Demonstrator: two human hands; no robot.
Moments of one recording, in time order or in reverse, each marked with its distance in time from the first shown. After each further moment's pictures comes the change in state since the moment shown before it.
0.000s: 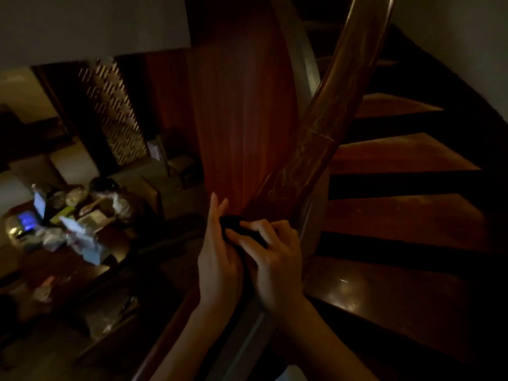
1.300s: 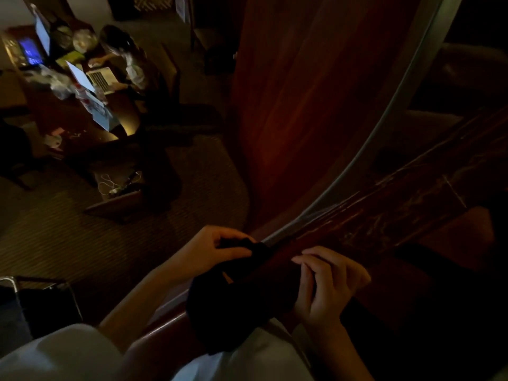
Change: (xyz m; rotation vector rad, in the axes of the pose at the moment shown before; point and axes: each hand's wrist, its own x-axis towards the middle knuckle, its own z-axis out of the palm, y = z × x) left_hand 0.048 -0.060 -0.082 -0.581 -0.720 -0.828; right_hand 0.012 0.011 0.006 -0.008 -0.177 0.054
